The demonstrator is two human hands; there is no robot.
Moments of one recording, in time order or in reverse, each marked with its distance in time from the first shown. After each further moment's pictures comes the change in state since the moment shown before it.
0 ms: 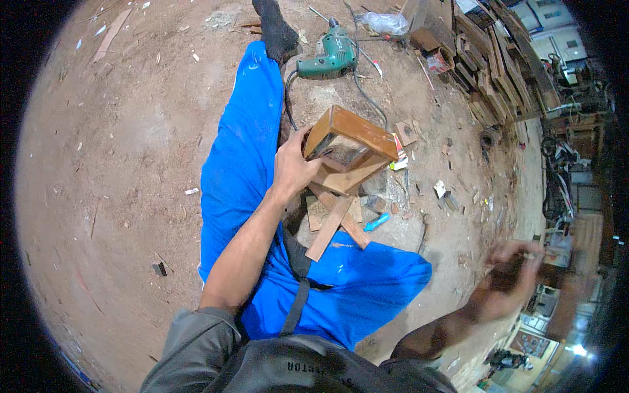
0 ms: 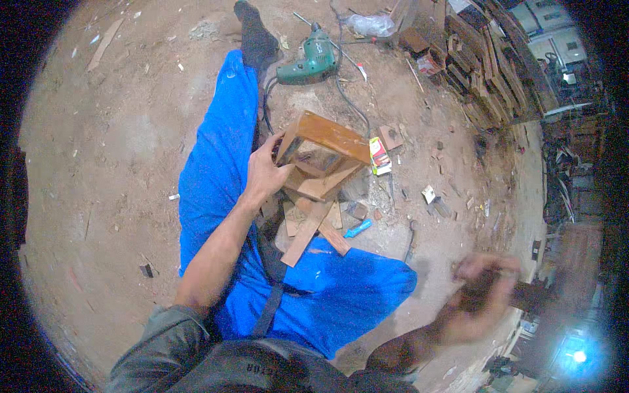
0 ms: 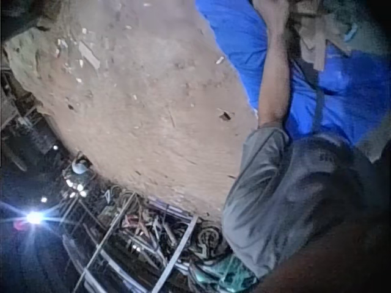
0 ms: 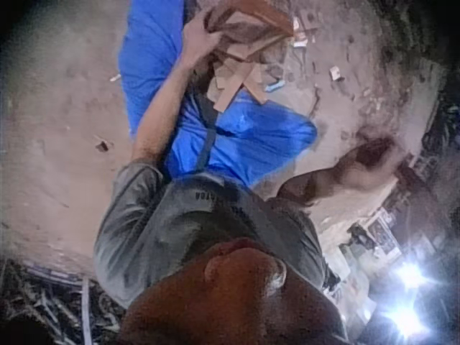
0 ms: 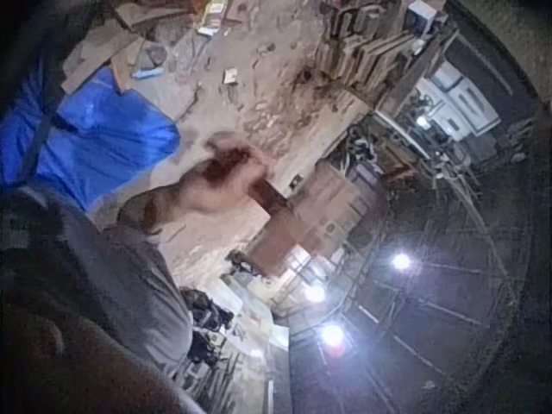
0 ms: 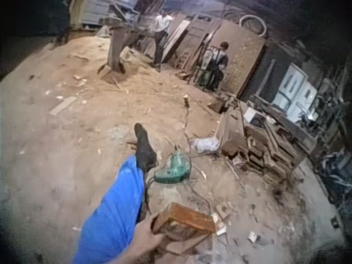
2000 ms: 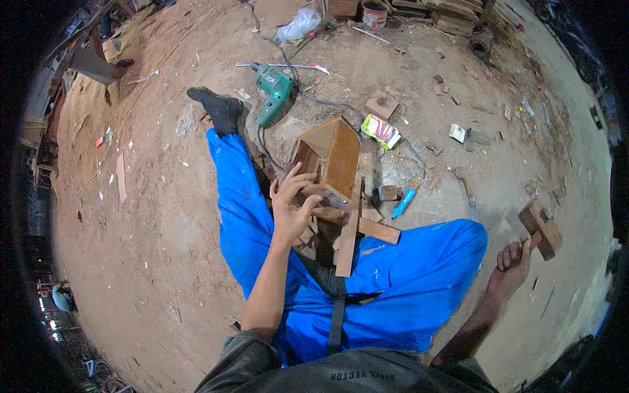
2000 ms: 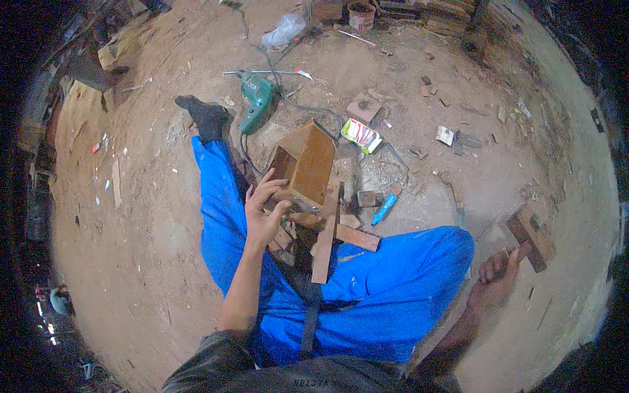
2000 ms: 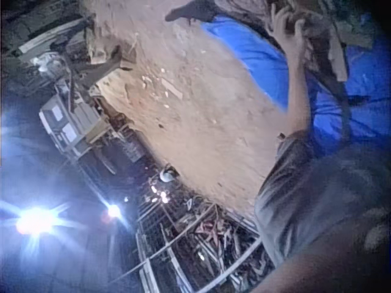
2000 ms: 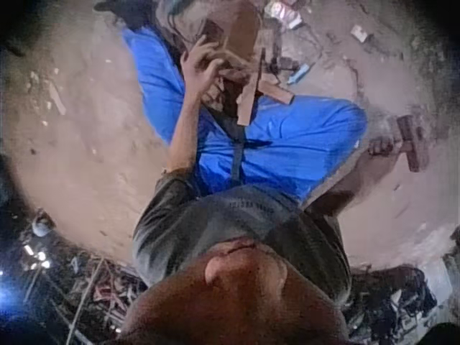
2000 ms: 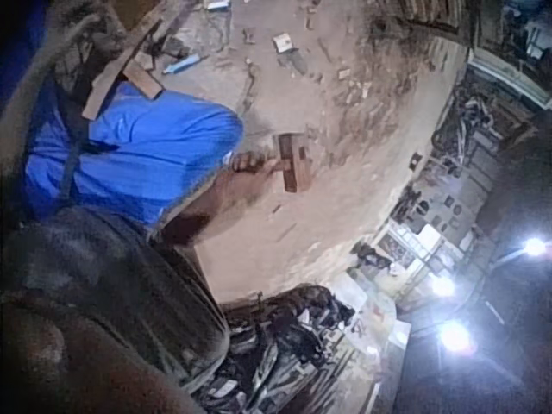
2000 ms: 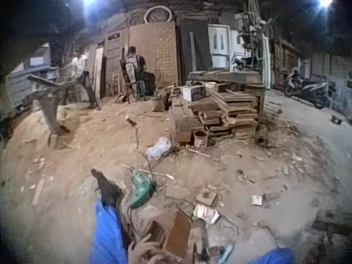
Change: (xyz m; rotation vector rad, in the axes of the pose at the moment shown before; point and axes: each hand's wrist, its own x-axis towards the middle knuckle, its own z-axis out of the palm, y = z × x) left_hand -0.009 0.049 0.010 0.218 -0.350 0.352; right_hand -0.125 0.149 -0.156 0.412 0.883 0.729
